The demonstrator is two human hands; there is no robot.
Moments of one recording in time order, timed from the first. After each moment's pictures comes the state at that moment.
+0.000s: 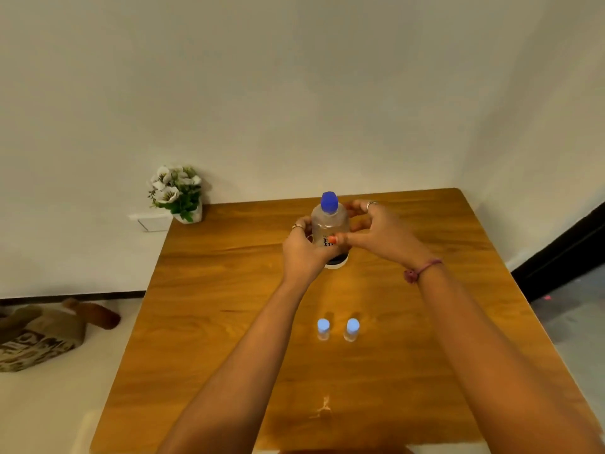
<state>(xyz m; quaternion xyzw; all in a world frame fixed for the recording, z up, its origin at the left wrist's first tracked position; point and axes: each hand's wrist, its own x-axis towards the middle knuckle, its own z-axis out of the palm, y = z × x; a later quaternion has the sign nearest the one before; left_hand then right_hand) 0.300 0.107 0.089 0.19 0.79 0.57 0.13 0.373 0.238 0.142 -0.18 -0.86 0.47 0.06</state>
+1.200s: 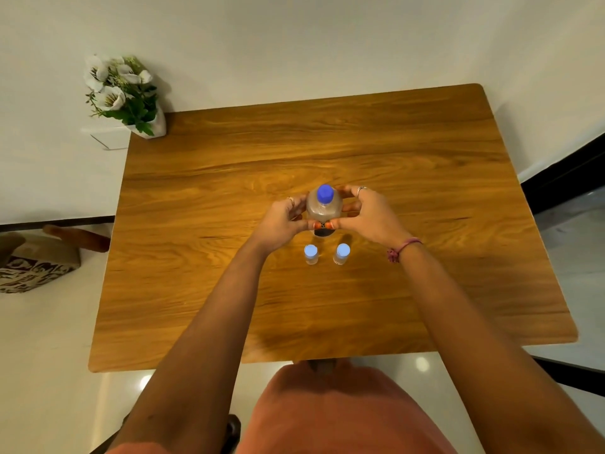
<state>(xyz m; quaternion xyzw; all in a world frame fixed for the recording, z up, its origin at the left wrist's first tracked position) 0.297 0.071 -0.008 0.27 0.75 0.47 0.38 0.407 0.225 0.017 -0.24 -0.82 0.51 -0.02</state>
